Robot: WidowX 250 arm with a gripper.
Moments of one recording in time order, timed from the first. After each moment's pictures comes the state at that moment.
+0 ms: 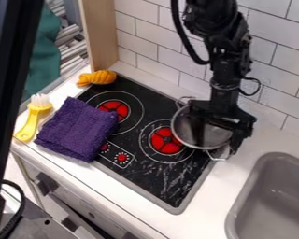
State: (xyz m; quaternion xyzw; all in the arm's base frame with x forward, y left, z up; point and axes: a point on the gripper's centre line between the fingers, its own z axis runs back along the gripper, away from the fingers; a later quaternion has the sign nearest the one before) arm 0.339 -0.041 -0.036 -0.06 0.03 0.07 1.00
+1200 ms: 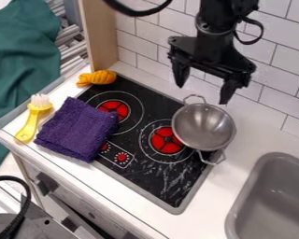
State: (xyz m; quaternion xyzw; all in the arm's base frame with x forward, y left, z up) arm 0.310 -0.035 0.085 0.04 -0.13 0.07 0.99
